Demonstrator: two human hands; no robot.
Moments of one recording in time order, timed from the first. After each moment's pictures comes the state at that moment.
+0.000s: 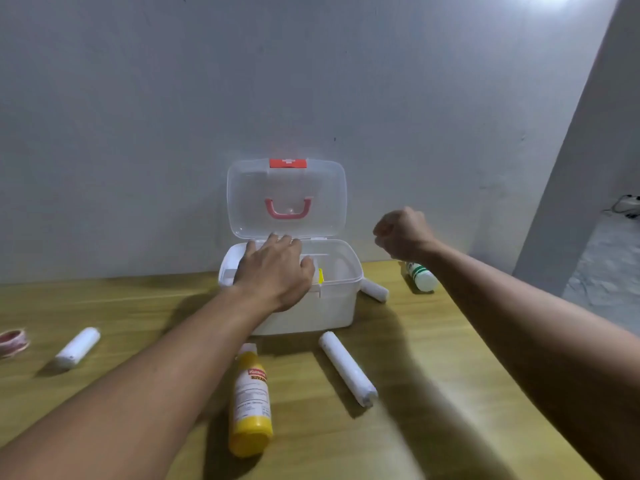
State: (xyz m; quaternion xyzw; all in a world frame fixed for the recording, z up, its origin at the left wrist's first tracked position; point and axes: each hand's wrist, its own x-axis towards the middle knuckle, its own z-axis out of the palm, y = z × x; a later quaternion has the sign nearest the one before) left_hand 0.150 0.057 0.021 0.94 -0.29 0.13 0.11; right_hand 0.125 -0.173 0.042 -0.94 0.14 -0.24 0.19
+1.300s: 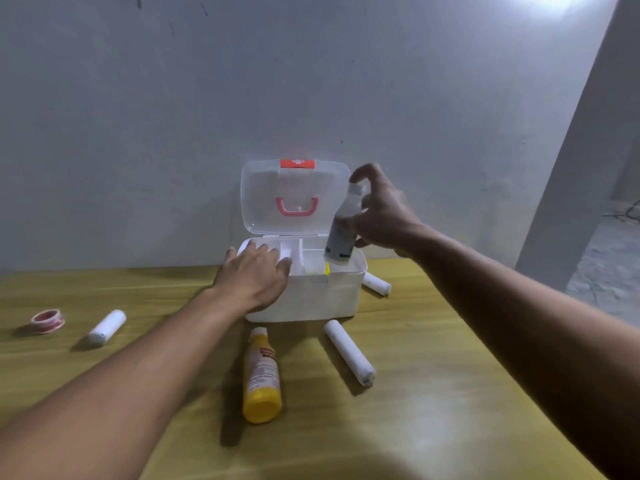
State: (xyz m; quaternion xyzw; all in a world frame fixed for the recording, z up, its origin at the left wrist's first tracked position) left_hand 0.139 0.100 0.018 0.96 -0.22 0.07 0.15; right_hand 0.076 -0.085 0.092 -0.87 0.05 -0.24 0.42
